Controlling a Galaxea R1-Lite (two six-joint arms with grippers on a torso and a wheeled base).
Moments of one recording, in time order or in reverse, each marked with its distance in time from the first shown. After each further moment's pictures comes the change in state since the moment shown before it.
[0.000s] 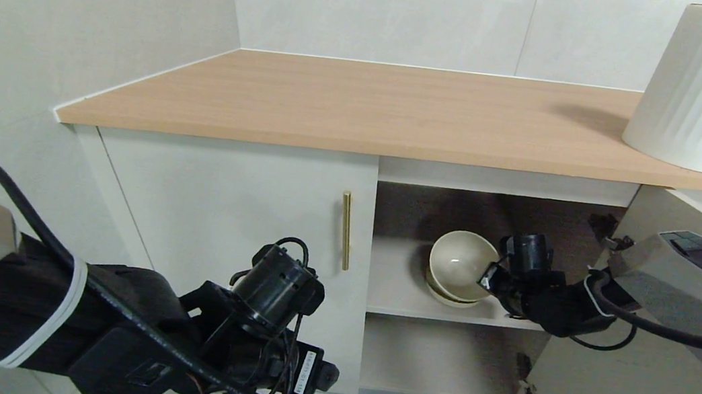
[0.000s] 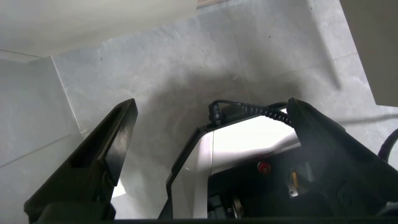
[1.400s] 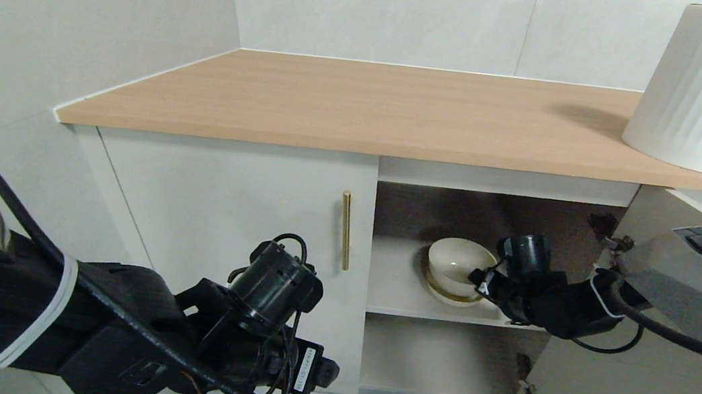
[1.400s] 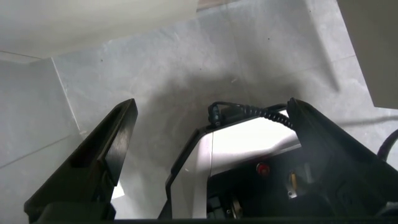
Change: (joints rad) left arm 0.001 -0.016 -0.001 0.000 0.008 -0.003; right arm 0.033 -0.063 0.057 0.074 0.012 -0.015
